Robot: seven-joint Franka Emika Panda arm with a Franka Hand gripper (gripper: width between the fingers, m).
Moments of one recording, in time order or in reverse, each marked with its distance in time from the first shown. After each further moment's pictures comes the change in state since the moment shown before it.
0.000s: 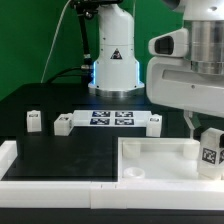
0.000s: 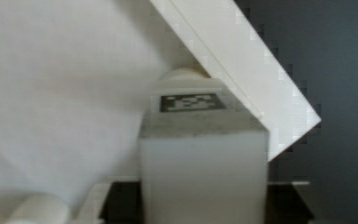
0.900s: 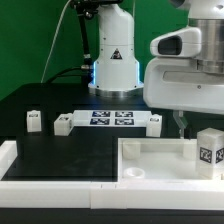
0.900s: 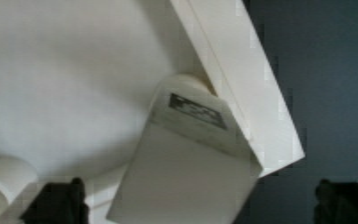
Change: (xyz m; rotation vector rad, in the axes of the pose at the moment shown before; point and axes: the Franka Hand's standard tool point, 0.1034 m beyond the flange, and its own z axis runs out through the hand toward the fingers) arm 0.000 0.000 -0.001 0.001 -0.004 -0.629
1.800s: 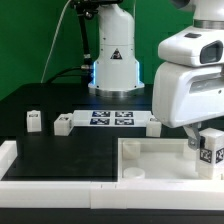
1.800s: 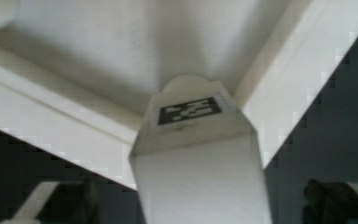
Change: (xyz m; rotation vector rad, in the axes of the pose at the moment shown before) arm -0.004 -0.006 0.002 -0.023 -0.008 -0.687
